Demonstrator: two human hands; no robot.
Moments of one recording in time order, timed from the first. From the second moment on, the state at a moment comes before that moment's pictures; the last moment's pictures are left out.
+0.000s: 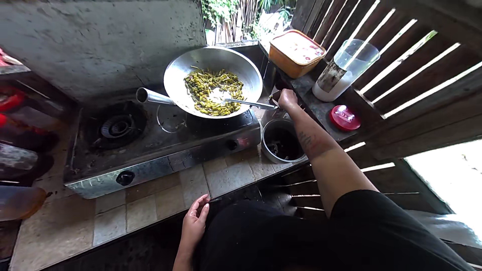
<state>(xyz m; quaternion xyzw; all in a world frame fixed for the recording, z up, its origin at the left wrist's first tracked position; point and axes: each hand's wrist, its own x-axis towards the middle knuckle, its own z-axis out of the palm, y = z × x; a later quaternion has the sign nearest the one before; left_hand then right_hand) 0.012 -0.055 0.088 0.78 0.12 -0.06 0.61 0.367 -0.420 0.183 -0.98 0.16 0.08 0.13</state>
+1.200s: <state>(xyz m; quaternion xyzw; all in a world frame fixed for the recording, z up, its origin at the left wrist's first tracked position) 0.004 -0.035 0.093 0.77 0.13 -0.07 0.62 0.370 -0.405 0.177 -0.92 0.28 0.04 0.27</state>
